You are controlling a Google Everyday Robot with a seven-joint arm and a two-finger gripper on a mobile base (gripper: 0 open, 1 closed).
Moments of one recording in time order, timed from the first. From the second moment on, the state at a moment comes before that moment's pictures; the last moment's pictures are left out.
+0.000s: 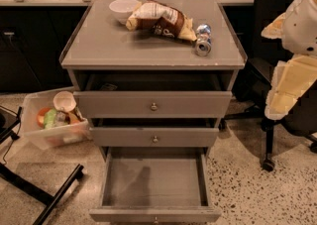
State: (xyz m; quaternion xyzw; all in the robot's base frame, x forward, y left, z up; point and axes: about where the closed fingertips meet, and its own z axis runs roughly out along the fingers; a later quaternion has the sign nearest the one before) arm 0.438 -0.217 0.976 -0.60 0.78 -0.03 0.16
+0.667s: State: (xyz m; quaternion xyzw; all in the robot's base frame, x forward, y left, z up) arm 0.464 -0.197 0.988 -0.58 0.78 -0.02 0.21
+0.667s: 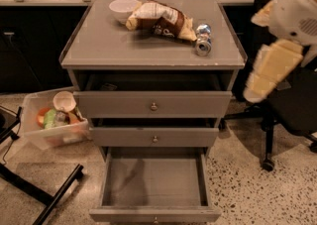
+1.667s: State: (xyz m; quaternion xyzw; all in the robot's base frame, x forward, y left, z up) arm 0.578 -0.074 1.043 -0.48 0.79 0.06 0.38
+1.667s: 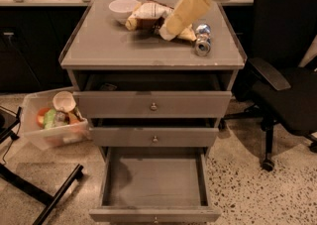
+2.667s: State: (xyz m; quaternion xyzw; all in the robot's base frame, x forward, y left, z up) arm 0.601 -0.068 1.023 -0.43 0.80 0.06 0.40
